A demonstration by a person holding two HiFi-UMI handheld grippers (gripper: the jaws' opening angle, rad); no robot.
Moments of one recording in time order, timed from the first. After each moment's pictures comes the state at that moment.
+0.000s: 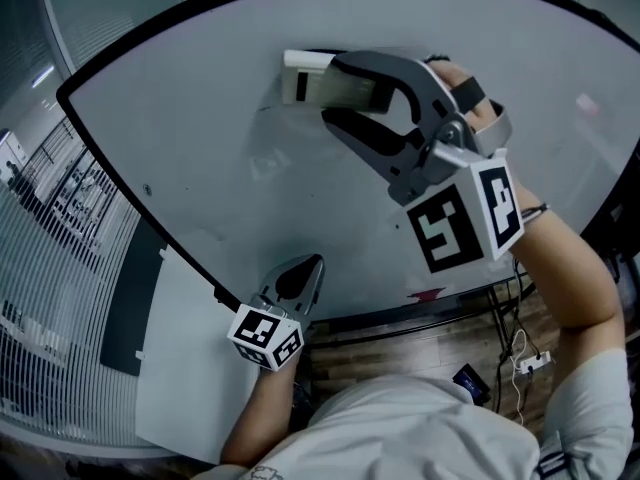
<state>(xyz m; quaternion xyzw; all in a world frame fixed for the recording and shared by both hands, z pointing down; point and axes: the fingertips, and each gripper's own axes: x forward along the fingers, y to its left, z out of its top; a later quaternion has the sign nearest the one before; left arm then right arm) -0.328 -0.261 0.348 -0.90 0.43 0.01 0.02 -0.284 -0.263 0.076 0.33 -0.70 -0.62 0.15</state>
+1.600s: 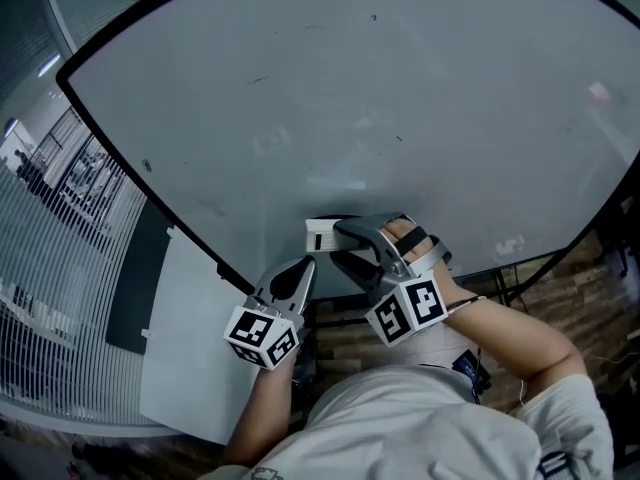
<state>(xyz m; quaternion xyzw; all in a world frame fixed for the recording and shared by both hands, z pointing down) -0.346 -0.235 0.385 -0.89 0.46 0.00 -0.02 -0.312 -0.239 0.356 0.24 -0.83 -0.44 0.22</state>
